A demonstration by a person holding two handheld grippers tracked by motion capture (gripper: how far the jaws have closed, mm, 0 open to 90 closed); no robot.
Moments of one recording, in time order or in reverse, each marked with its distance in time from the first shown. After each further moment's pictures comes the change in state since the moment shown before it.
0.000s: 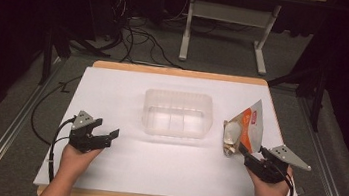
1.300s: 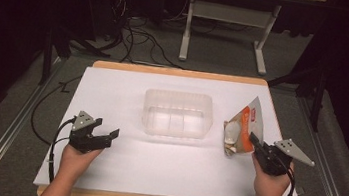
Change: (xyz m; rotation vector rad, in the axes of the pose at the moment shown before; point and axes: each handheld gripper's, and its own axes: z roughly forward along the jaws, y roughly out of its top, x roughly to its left) left arm -0.002 0.000 -0.001 -0.010 0.012 0.016; right arm -0.012 0.011 0.009 -0.071 -0.069 0.035
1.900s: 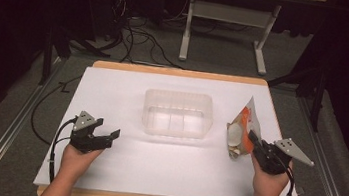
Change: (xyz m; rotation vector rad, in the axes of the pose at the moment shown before) left arm -0.001 0.000 0.002 0.008 -0.009 0.010; right arm 0.002 0.000 0.004 -0.034 0.009 0.008
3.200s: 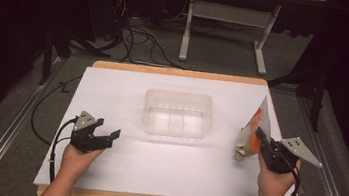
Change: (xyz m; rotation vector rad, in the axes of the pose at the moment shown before) left arm 0.000 0.000 0.001 -0.001 0.000 -0.001; right arm -0.002 0.017 -0.012 -0.057 -0.052 -0.050
